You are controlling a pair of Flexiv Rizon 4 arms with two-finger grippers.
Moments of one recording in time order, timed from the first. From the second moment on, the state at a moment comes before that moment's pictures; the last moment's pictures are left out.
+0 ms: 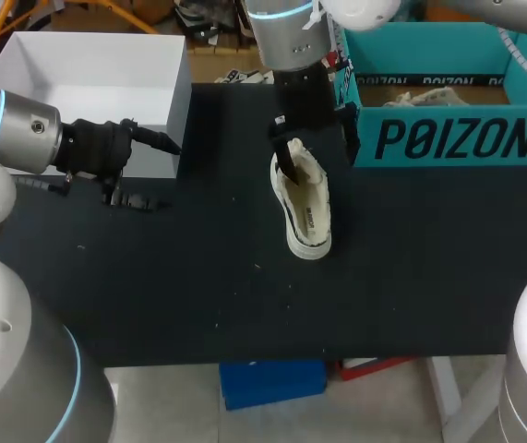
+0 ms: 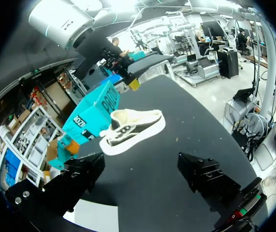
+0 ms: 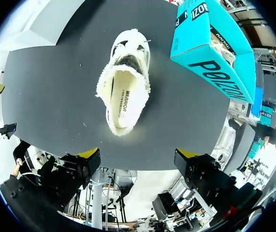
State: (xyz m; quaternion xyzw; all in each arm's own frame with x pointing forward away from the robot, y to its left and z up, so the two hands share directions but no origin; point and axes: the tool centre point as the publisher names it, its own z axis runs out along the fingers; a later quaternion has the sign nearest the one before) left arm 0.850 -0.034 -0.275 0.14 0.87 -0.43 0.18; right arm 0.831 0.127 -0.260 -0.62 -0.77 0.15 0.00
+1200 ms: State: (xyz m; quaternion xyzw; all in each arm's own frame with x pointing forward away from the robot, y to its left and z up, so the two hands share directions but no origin) left arm 0.850 -0.034 -0.275 0.14 0.87 -0.43 0.18; right arm 0.845 0.119 -0.290 -0.67 -0.73 0.14 0.01
